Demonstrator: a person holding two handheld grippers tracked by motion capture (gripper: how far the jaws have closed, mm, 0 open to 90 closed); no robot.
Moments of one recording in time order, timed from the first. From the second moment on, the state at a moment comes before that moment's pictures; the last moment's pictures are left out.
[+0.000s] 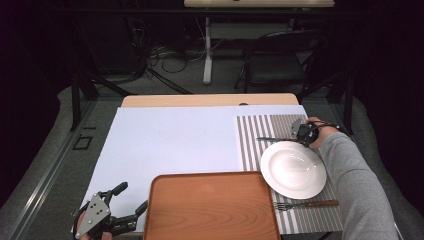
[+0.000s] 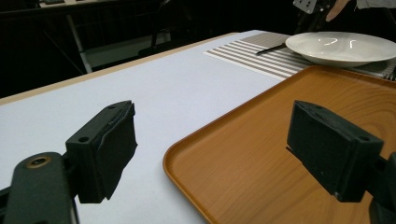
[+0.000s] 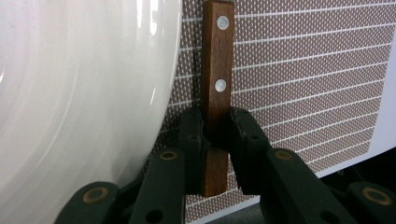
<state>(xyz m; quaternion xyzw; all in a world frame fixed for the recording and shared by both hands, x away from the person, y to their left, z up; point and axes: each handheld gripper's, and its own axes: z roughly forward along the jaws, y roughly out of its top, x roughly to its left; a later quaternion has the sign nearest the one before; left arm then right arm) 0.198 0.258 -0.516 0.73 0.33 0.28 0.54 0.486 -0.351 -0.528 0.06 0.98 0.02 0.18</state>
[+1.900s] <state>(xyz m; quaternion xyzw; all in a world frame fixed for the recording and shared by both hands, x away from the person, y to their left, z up) 0.196 0.258 -0.515 0.73 0.33 0.28 0.53 0.467 -0.368 -0.487 0.13 0.96 0.15 0.21</state>
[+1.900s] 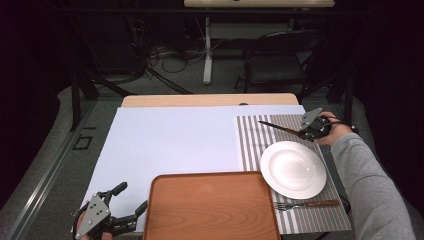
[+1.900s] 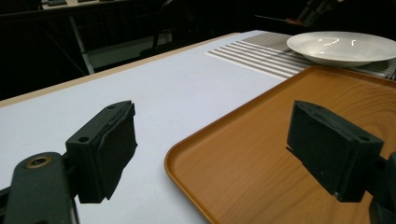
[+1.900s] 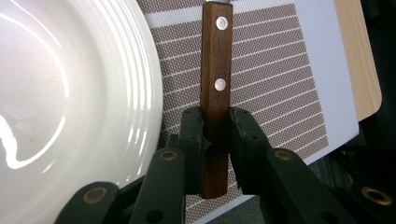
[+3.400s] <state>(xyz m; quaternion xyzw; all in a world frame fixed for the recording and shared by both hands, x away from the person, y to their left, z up) 0.197 0.263 -0.515 0.73 0.33 0.28 0.54 0.337 -0.346 -0.463 0.42 0.81 0.37 0.19</state>
